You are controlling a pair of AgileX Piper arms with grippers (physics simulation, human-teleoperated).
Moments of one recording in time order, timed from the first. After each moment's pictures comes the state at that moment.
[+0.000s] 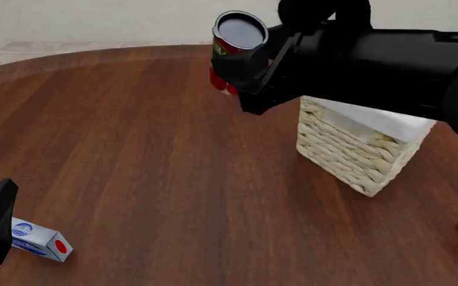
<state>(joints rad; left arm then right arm) 0.00 0.01 0.00 0.00 0.00 0.83 1.18 -1.01 0.13 -0.13</state>
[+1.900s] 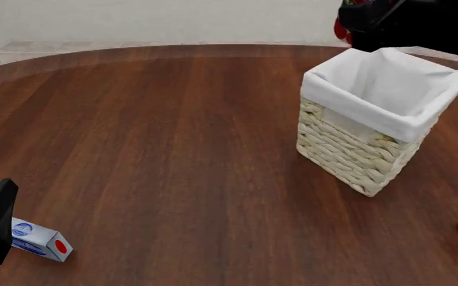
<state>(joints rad) 0.00 0.01 0.00 0.00 0.00 0.35 1.11 -1.03 0.18 -0.24</state>
